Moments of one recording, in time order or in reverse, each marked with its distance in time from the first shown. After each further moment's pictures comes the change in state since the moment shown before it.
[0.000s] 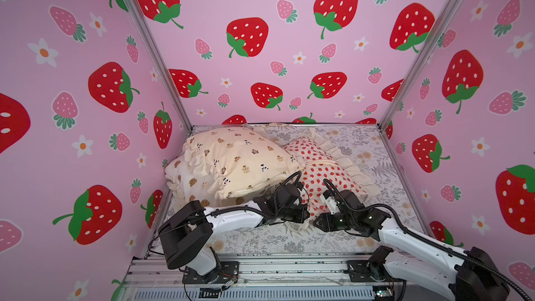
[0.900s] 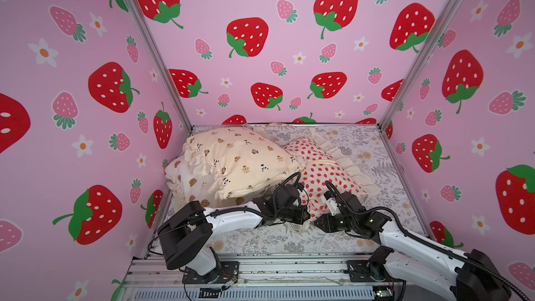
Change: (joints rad) left arm 0.000 -0.005 -0.019 0.026 0.029 0.014; right arm -0.005 -0.026 -0.048 0.067 0.013 -0.006
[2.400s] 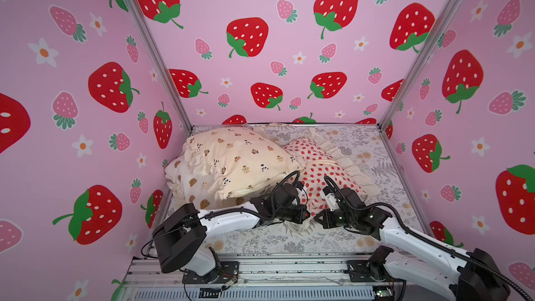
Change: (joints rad) left arm 0.002 -0.056 0.000 -0.028 -0.011 0.025; right arm 0.000 0.012 0.095 -0.077 0.042 -0.006
